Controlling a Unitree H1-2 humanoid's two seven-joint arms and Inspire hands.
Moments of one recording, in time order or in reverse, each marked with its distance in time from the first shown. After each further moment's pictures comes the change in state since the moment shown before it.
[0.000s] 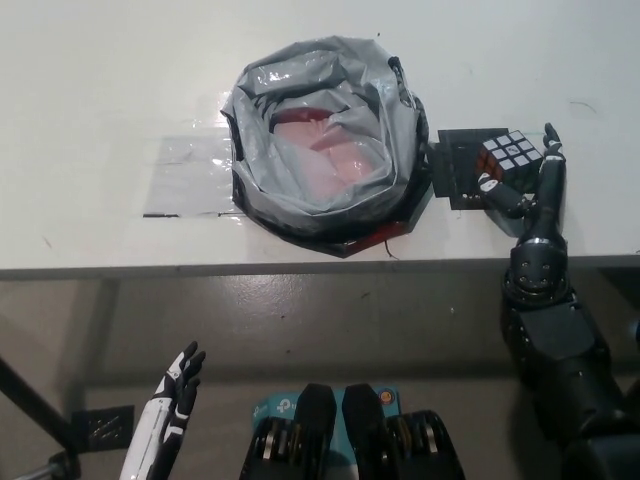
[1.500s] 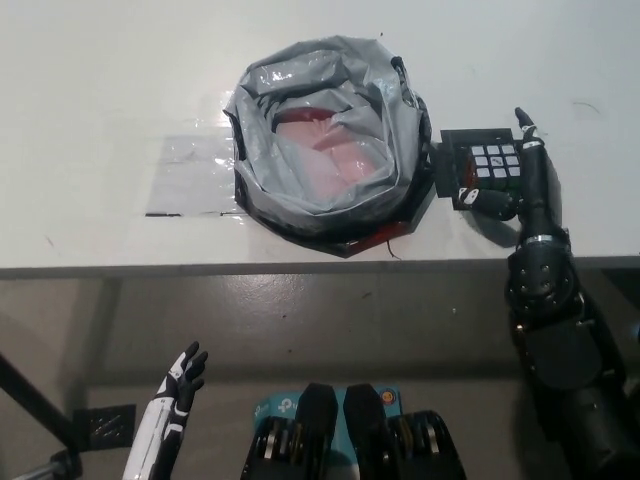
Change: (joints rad) left_arm 0.002 -0.011 -0.002 -0.010 -0.036 0.024 -0.003; right_arm 0.103 -0.017 0.116 -0.320 -0.246 0.250 0.107
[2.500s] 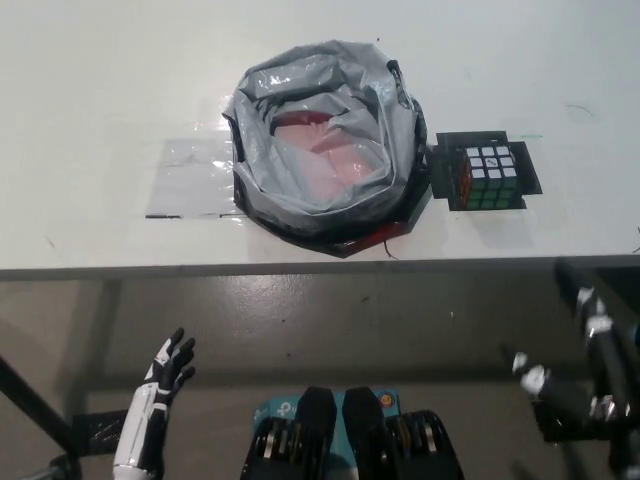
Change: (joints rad) left_arm -0.016 -0.018 0.022 -0.040 -0.075 0.070 0.000; right_arm 0.686 -0.104 0.027 -0.926 0.218 -0.179 0.356
